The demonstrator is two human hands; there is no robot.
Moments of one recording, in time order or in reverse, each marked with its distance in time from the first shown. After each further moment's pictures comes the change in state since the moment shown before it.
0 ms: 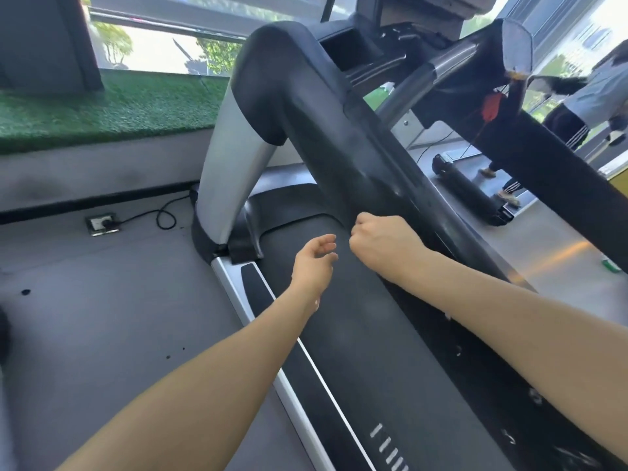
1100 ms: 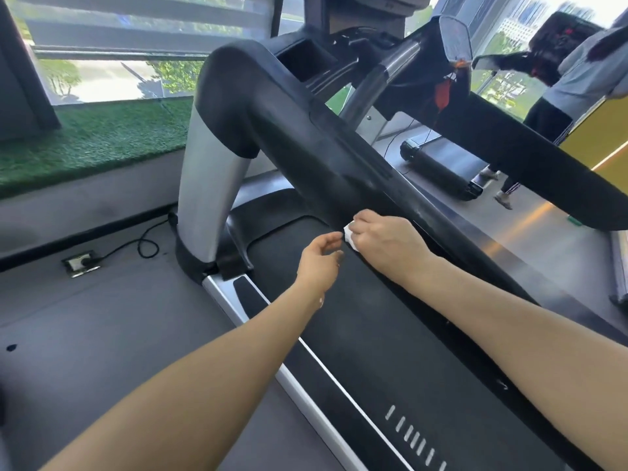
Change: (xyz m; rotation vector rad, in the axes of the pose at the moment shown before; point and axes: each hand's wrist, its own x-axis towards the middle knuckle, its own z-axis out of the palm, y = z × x) left_hand -0.022 0.021 0.010 0.153 -0.166 0.044; right_hand -0.034 -0.002 0.017 -0.137 0.200 0.107
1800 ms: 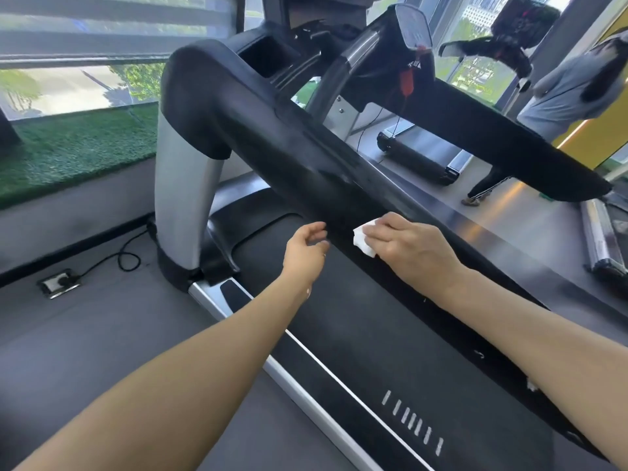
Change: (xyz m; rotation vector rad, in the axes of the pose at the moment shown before) left_hand -0.002 0.003 0.011 0.011 -0.005 0.040; right_hand -0.074 0.000 -0.005 0.041 0.234 0.204
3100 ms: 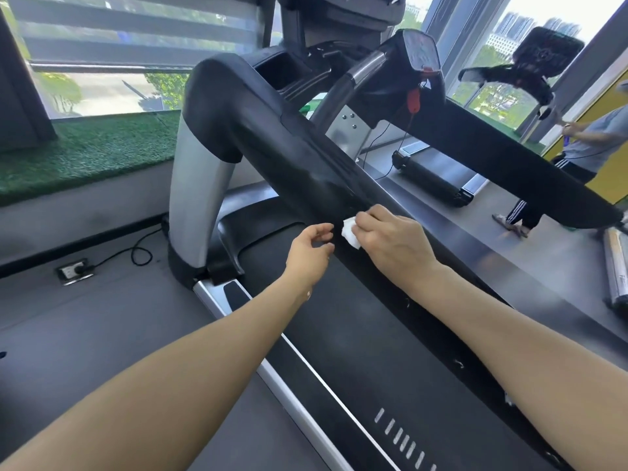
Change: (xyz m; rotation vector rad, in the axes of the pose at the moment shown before) left_hand -0.028 0.015 0.018 0.077 0.032 0.071; right_hand 0.019 0.004 -0.014 -0.069 0.146 0.038
